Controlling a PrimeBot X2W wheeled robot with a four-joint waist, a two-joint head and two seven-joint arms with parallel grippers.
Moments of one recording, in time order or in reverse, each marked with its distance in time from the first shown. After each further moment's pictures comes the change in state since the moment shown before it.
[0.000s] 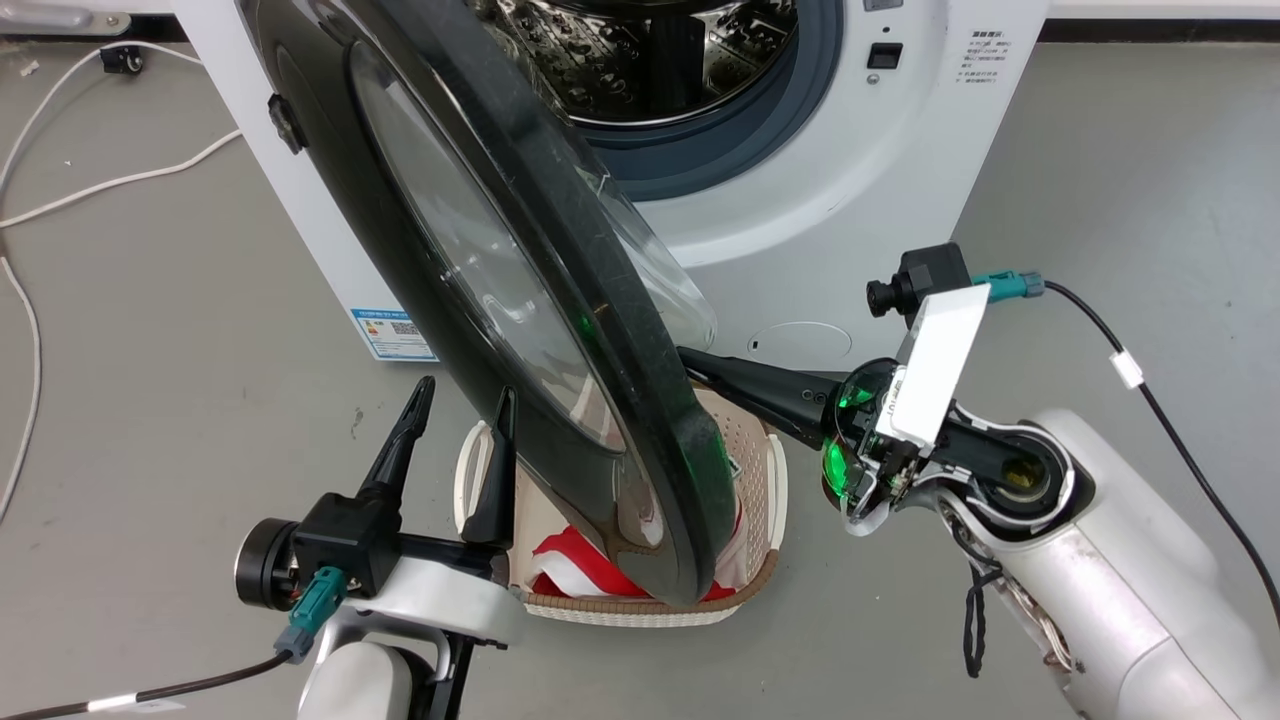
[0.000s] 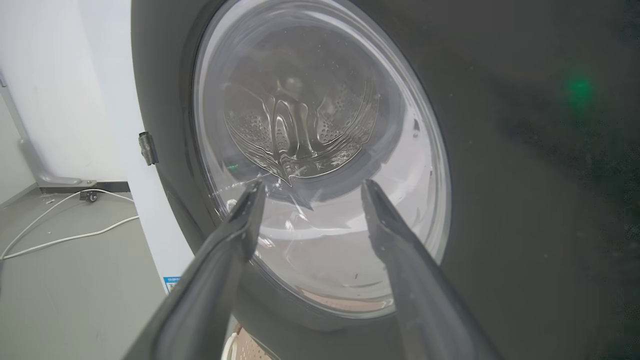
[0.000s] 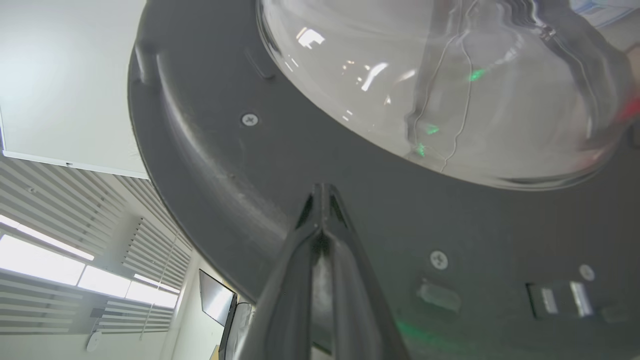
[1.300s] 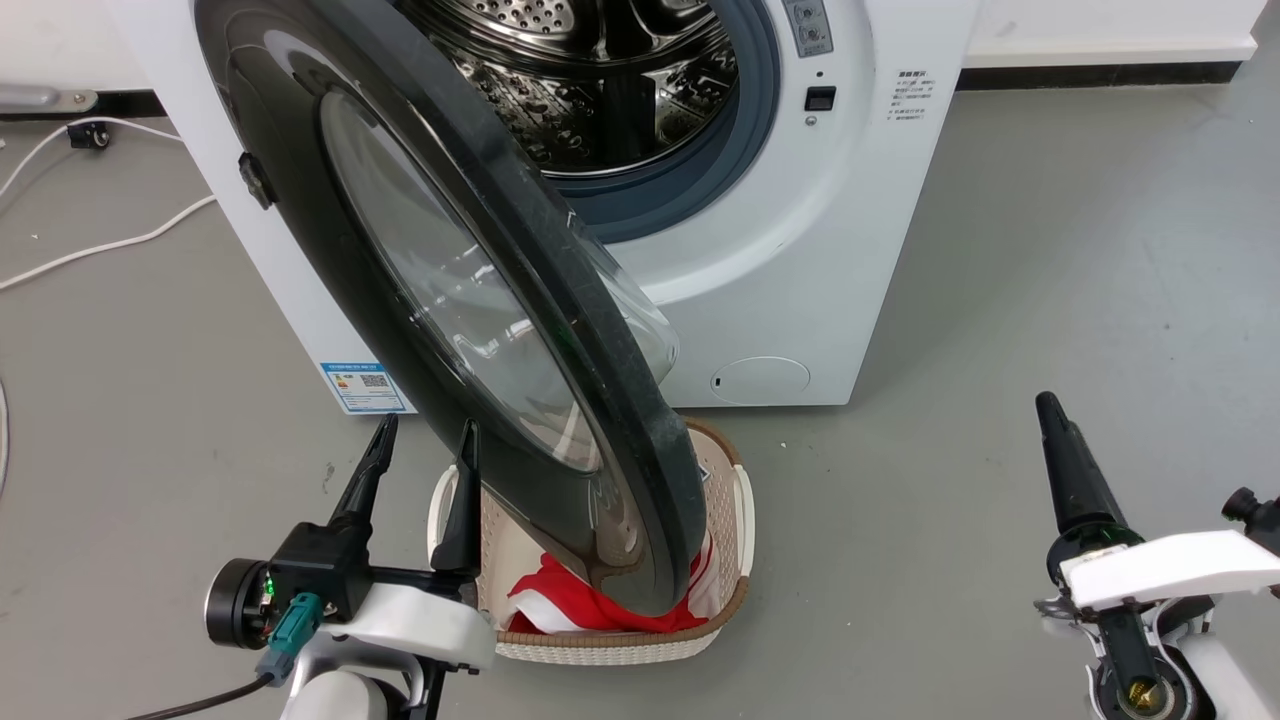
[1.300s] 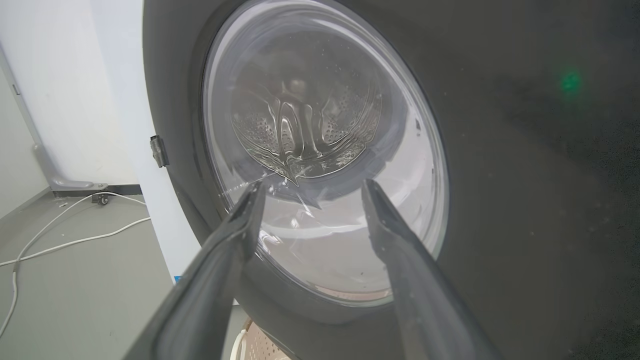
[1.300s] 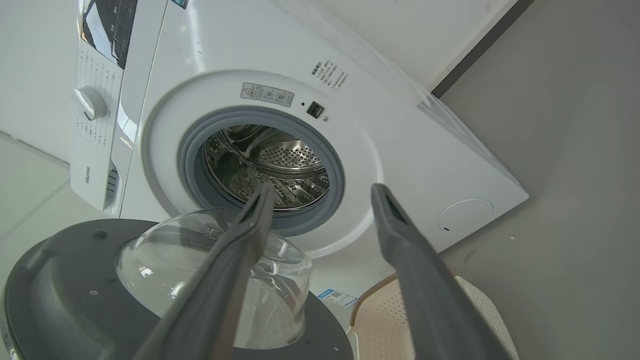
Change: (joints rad) left arm 0.048 0.000 0.057 0.020 0.027 0.010 0.000; right arm 0.478 -0.067 -0.342 -0.098 -0.571 0.000 -0.829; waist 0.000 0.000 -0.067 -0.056
